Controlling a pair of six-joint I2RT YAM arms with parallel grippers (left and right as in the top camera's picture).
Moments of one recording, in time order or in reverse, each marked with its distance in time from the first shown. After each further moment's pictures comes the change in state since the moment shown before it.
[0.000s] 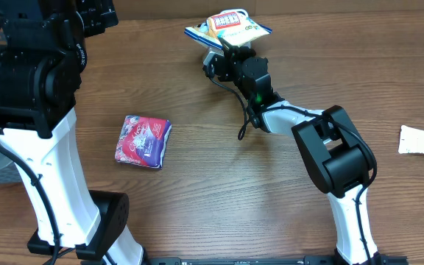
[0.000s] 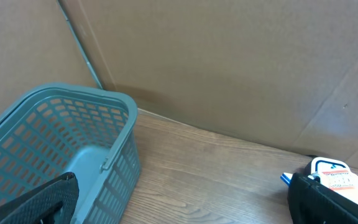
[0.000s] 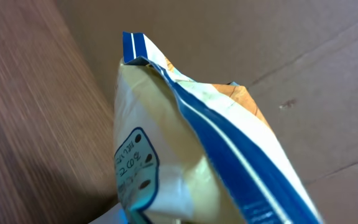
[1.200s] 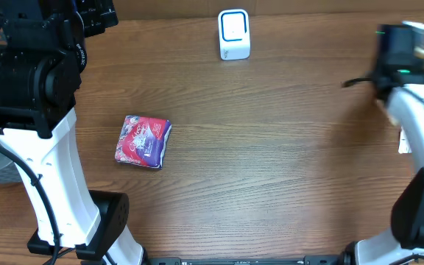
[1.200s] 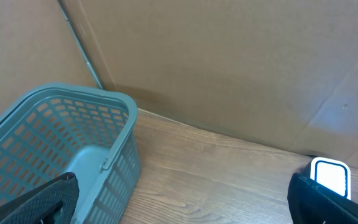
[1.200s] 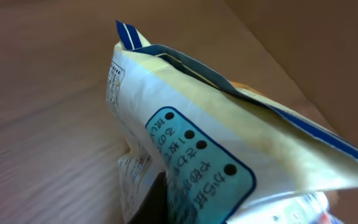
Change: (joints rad) left arm 0.000 0.000 0.000 0.000 0.000 0.000; right arm -0.645 -0.539 0.003 -1.351 0.549 1.100
